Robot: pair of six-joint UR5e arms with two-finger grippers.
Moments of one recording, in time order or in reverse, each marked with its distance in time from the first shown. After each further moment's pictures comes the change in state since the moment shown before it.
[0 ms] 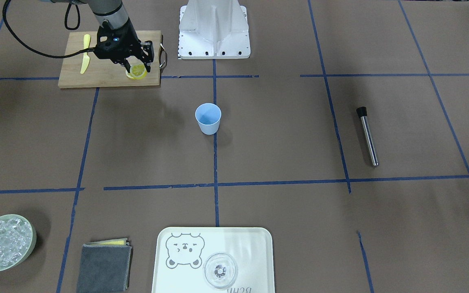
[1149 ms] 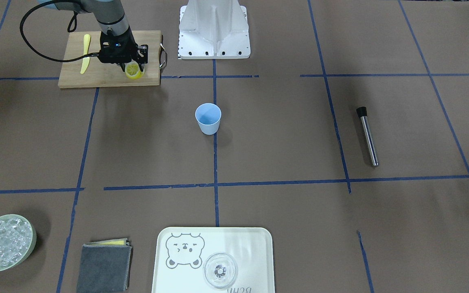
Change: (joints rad) left arm 0.000 -0.004 0.002 0.000 0.012 0.001; right arm -0.117 -0.130 -0.038 0.051 -0.007 0.000
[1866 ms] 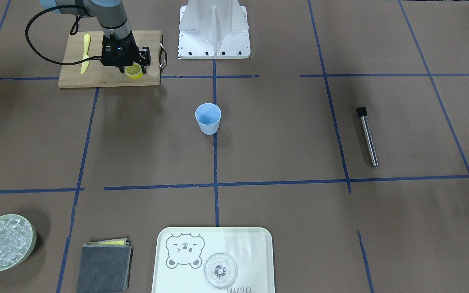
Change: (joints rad) left arm -0.001 -0.001 0.004 0.000 0.000 0.002; right arm -0.008 0.022 -0.046 0.001 -0.001 0.000
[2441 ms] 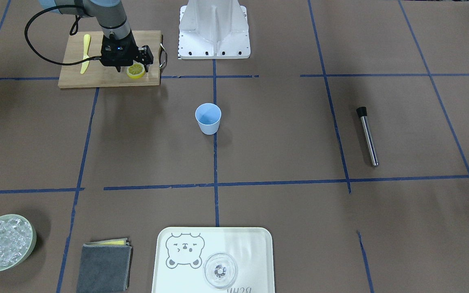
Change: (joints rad) left arm 0.001 -0.002 0.000 0.000 0.001 -0.001; right arm 0.001 -0.003 -0.001 0.004 0.001 -0.001
